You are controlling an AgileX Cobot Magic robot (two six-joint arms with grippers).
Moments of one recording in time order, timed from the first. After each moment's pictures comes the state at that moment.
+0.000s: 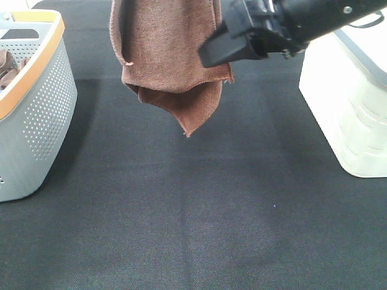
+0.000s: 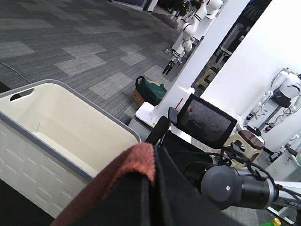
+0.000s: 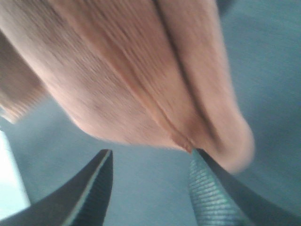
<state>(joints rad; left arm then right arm) -0.34 1.62 -1.90 -1.21 0.99 0.50 0.48 1.39 -1.10 0.73 0.63 -0.63</state>
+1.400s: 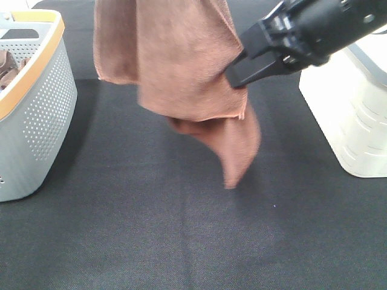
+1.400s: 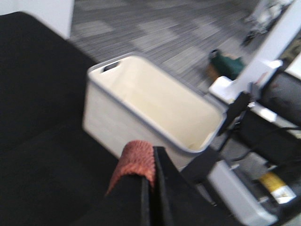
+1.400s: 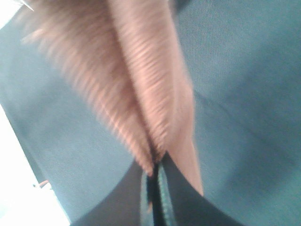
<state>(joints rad) -0.34 1.62 -1.90 -0.81 0.95 0.39 0.48 1.36 -1.10 0.62 0.76 -0.52</state>
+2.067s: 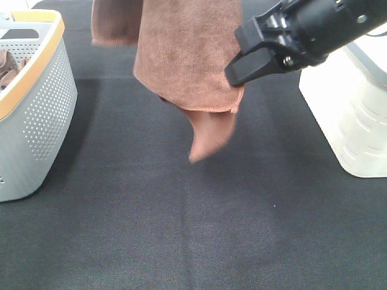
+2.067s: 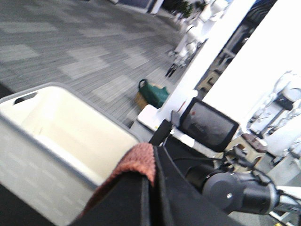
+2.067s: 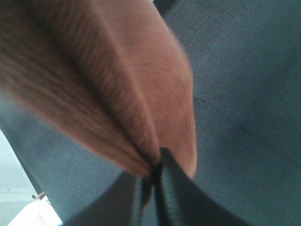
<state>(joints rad) -0.34 1.62 -1.90 -1.21 0.97 0.51 0.48 1.39 -1.10 0.62 0.72 -0.48</state>
